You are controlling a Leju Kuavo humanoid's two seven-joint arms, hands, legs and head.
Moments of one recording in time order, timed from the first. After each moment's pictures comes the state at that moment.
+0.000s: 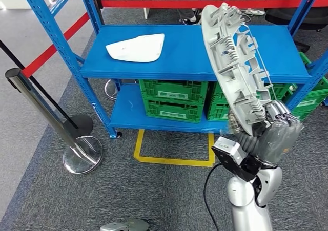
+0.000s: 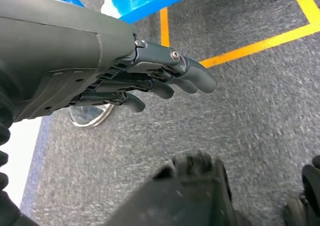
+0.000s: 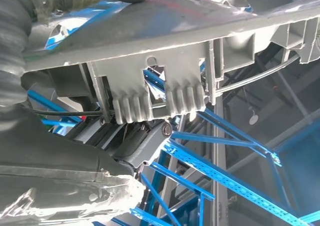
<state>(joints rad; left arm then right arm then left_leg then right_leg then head) -0.08 -0.28 -0.18 -0.18 -1.55 -0.14 -0.26 -0.15 0.27 0.25 -1.36 1.11 -0.69 -0.61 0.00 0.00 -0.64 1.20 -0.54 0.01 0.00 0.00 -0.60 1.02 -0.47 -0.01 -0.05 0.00</state>
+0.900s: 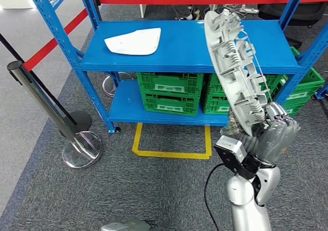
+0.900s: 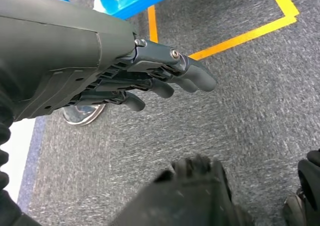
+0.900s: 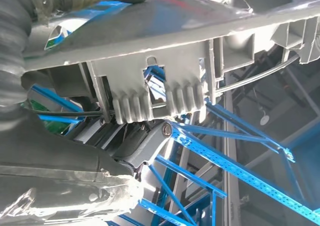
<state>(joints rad) -0.08 -0.28 -0.21 -0.18 -1.57 -0.15 -0.28 -0.15 0.27 0.23 -1.32 1.05 -0.69 -0.63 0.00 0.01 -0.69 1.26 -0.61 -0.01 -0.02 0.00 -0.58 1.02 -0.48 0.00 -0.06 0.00</state>
